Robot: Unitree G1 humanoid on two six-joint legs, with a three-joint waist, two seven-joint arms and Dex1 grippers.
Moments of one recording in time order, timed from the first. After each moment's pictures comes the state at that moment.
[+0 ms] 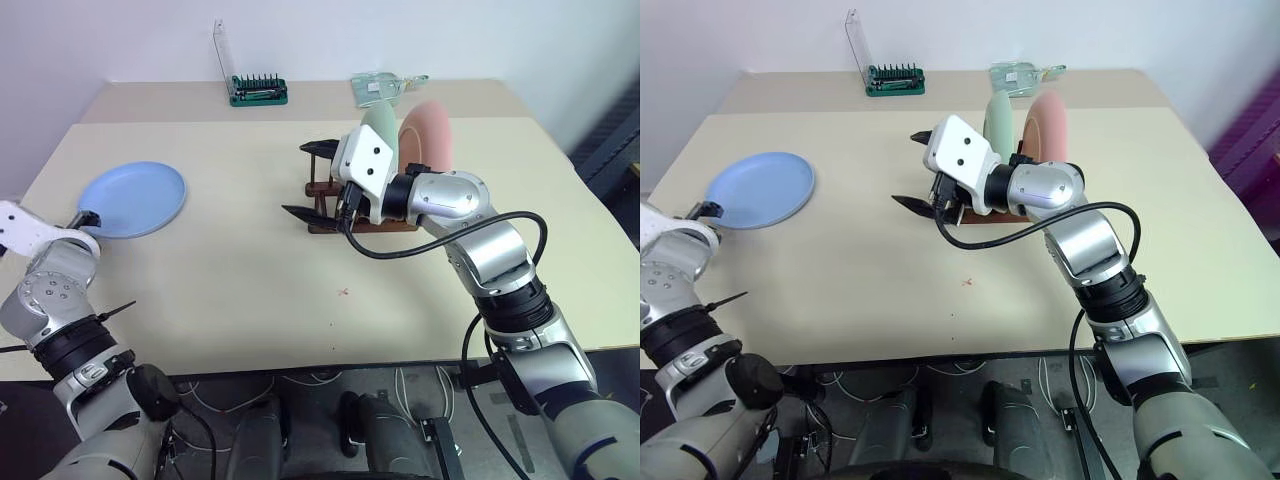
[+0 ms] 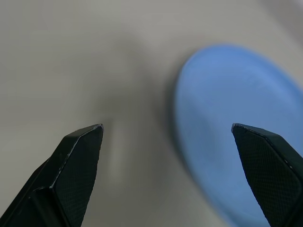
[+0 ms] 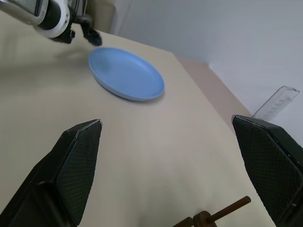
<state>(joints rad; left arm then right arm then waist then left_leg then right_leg) -0.64 0.37 0.88 0.17 -0.59 0.88 0.49 -0.84 -0.44 0.29 -0.15 0.20 0.39 0.77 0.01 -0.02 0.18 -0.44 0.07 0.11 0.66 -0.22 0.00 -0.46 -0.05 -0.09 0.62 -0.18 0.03</state>
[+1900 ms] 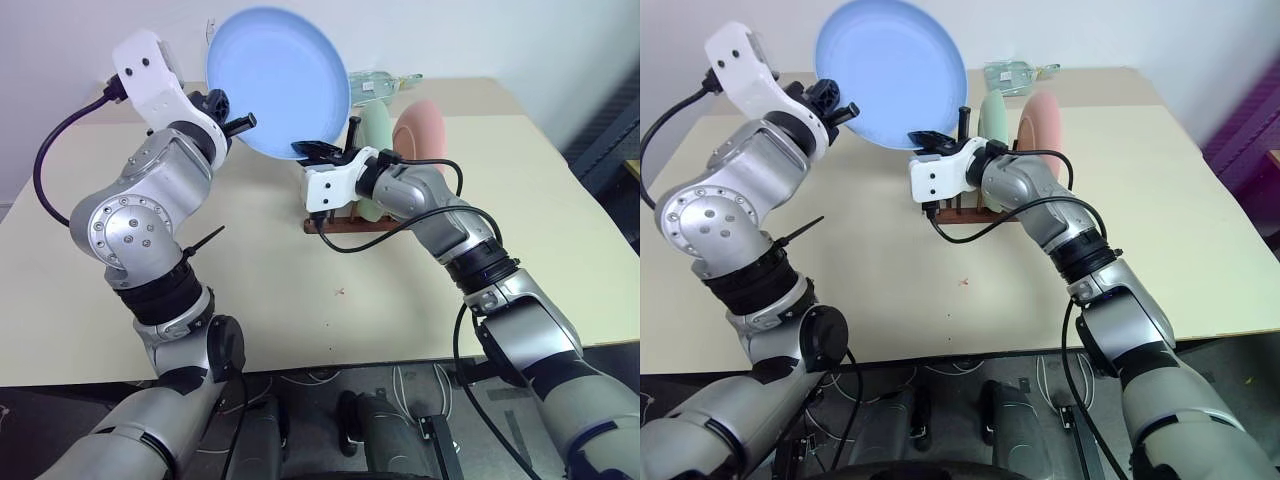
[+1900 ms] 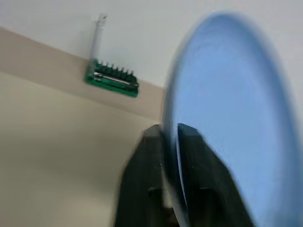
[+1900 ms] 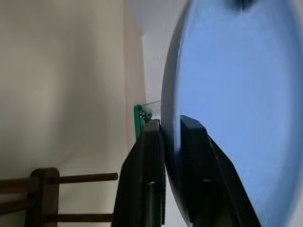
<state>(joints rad) -0.97 0.08 0.47 -0.36 -0.68 1.22 0.46 -1.02 -0.39 0.42 0.43 -0.55 -0.34 0.39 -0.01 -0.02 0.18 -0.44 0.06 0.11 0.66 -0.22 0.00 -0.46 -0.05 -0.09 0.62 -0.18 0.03</state>
